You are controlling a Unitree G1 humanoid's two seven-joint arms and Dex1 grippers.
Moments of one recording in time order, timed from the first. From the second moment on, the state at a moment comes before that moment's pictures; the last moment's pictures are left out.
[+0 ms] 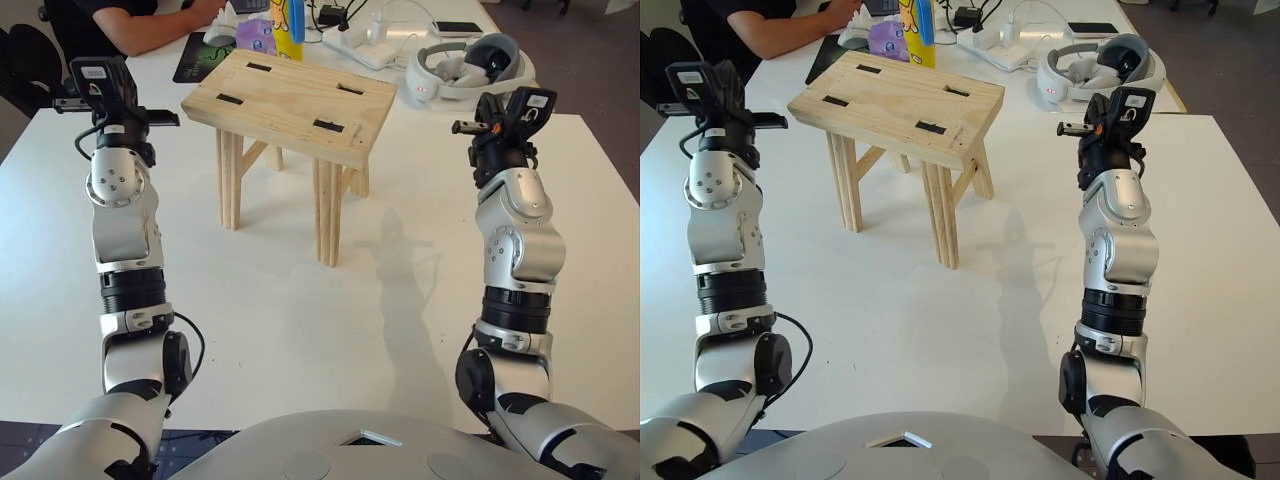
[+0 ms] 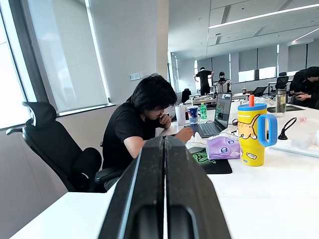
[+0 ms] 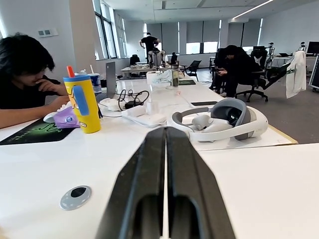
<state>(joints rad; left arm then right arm) -0.56 0.29 0.22 0.19 0.03 0.11 0.03 -0.48 -0.20 -0.23 -0.06 0.23 0.43 0.02</state>
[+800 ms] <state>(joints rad) -0.48 0.16 0.08 0.14 0.00 0.12 -0.05 -0.53 -0.17 -0.21 0.09 0.22 0.35 0.04</state>
